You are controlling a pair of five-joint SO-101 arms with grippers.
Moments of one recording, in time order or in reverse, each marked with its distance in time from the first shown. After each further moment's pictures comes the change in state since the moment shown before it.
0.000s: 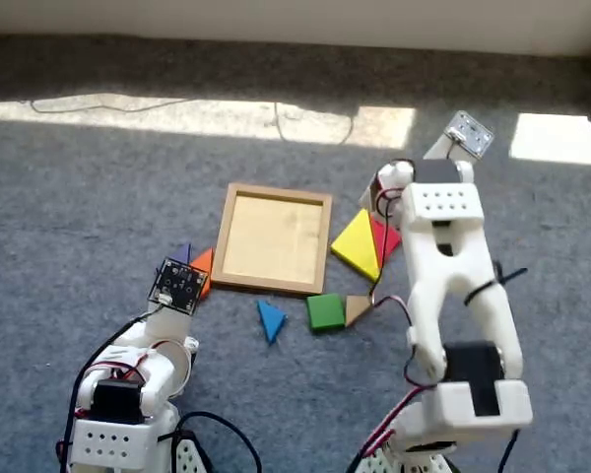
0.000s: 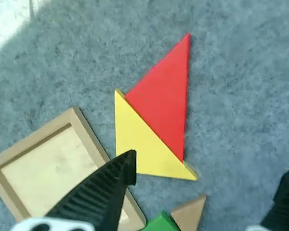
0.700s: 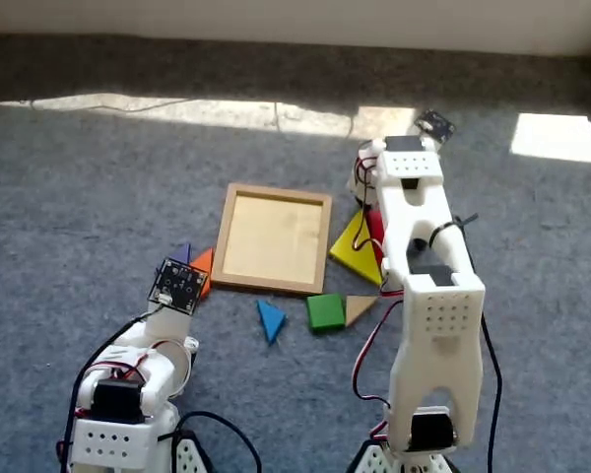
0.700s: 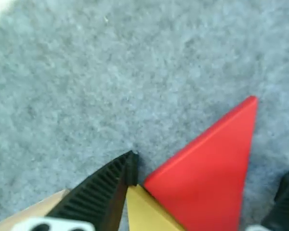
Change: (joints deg) left arm 0.0 0.0 0.0 0.0 0.0; right arm 0.1 39.6 -32.1 -0.5 -0.1
